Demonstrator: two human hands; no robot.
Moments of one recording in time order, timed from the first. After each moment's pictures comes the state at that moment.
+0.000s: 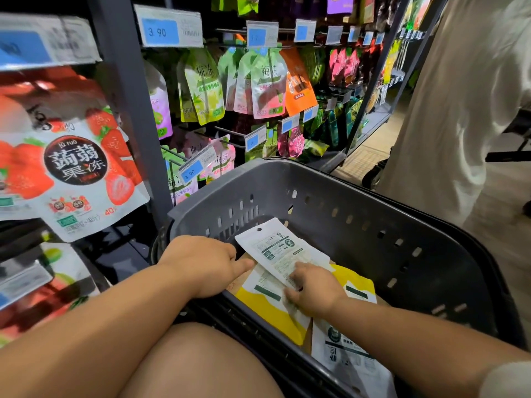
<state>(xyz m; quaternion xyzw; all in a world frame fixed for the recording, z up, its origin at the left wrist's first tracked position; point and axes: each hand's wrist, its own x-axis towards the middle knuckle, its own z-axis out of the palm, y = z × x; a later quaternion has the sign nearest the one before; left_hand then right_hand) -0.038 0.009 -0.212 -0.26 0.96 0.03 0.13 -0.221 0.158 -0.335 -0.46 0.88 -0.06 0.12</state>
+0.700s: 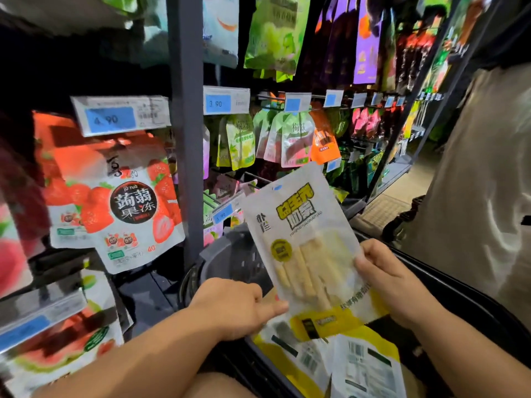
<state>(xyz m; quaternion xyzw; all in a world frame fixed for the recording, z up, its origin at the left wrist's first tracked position) -0.033 0.009 -0.212 -0.26 0.95 0.11 0.10 -0.236 0.180 -0.185 -0.42 0.67 -0.55 0.26</state>
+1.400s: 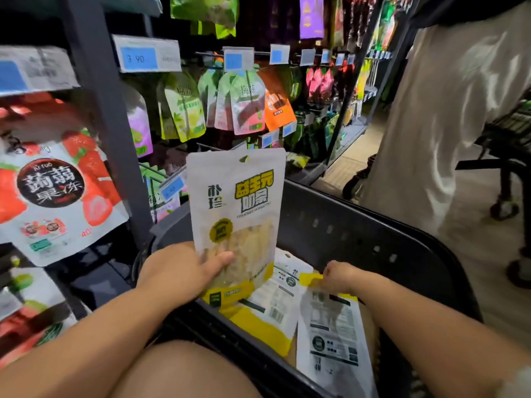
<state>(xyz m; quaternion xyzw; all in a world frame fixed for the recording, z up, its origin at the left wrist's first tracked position) -0.033 0.004 -0.212 -0.36 0.92 0.15 -0.06 -0.294 0.181 -0.287 -0.26 0.92 0.04 0.28</state>
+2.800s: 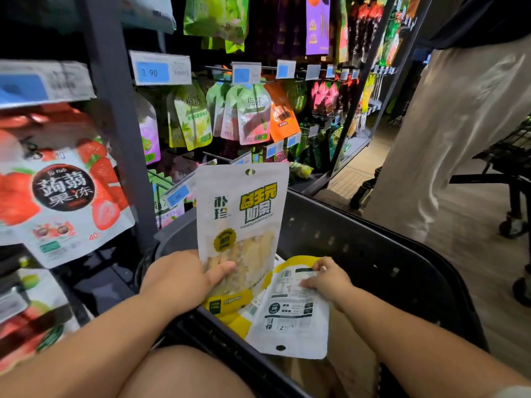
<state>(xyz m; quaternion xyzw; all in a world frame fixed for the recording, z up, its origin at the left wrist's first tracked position) -0.036 0.002 -0.220 -0.34 0.93 0.11 -0.03 -0.287 0.169 -0.308 -0.15 0.91 -0.32 0.23</state>
